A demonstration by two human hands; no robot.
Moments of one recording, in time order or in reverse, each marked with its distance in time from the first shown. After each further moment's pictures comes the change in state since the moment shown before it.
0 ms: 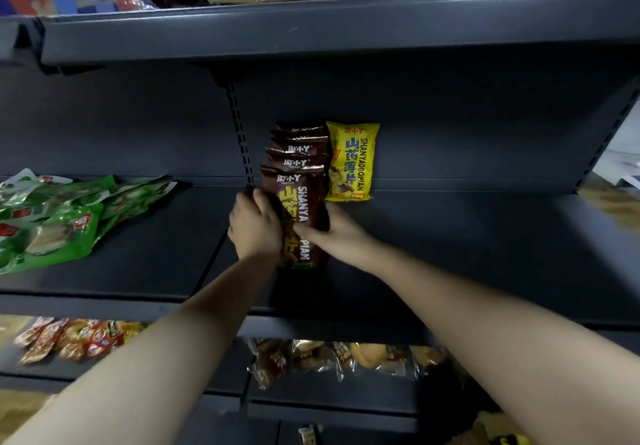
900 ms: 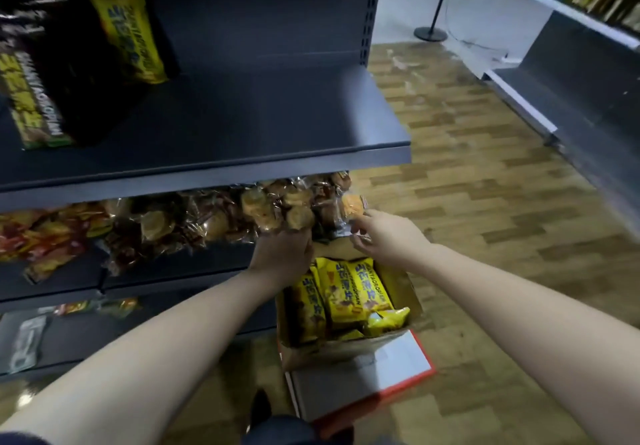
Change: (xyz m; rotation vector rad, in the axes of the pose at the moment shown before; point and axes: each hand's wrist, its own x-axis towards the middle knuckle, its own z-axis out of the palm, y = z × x) left_hand -0.369 0.027 0.156 0.615 -0.798 0.739; right_hand -0.359 0.207 -0.230 -0.829 -0.089 0.197
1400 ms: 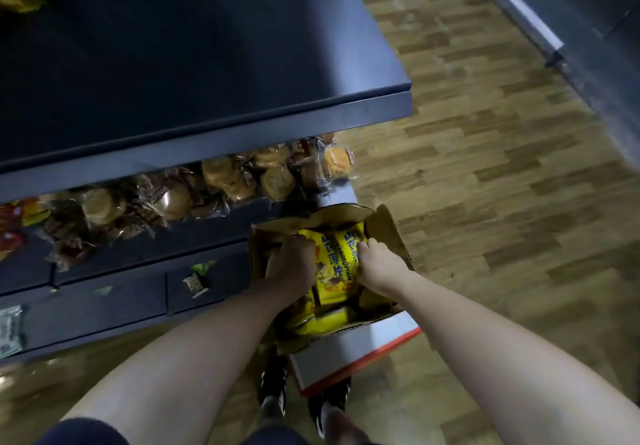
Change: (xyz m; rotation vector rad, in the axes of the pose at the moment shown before) left_hand 0.026 0.013 0.116 -0.048 -0.487 -0.077; right_hand -0.005 0.041 0.146 0.121 -0.446 0.353
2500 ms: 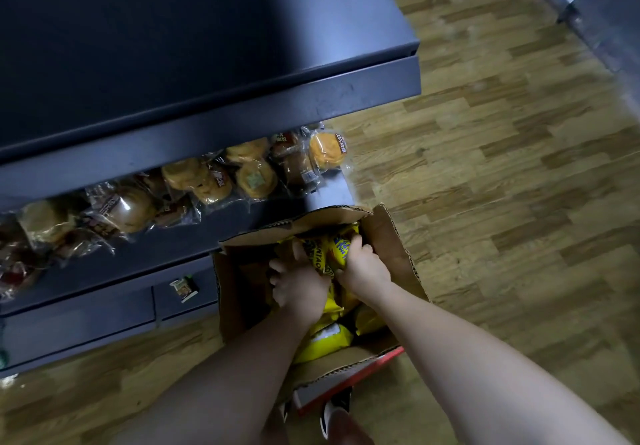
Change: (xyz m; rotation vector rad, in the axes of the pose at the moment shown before) left_hand 0.055 0.031 0.062 -0.310 -0.091 -0.596; right_hand 0.064 -0.002 0.044 0.333 -0.002 0.261
